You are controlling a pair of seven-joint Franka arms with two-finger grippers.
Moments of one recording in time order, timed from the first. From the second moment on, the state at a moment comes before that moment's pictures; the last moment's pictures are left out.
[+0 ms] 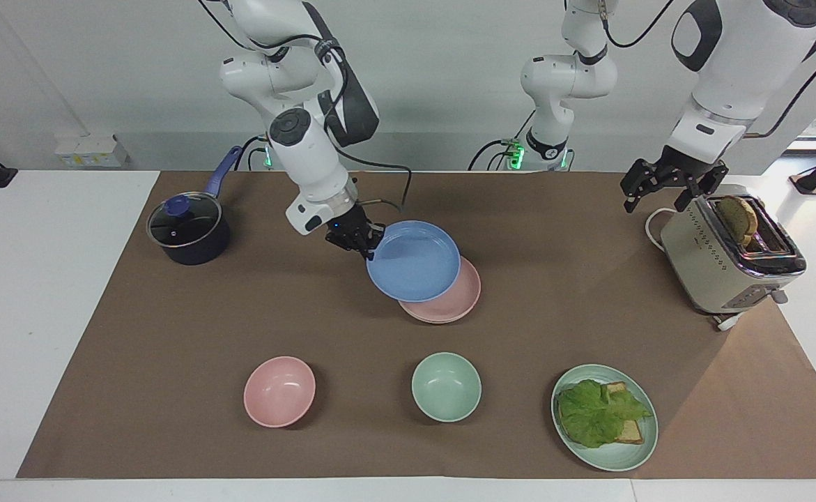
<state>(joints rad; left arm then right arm) -0.10 -0.03 0.01 -1.66 -0.01 1.69 -0.06 0.30 0.12 0.12 -2.04 0.30 2.30 0.39</state>
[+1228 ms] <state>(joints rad) -0.10 -0.03 0.01 -1.66 -0.01 1.69 -0.06 0.39 0.26 0.12 -2.05 0.29 2.50 0.38</state>
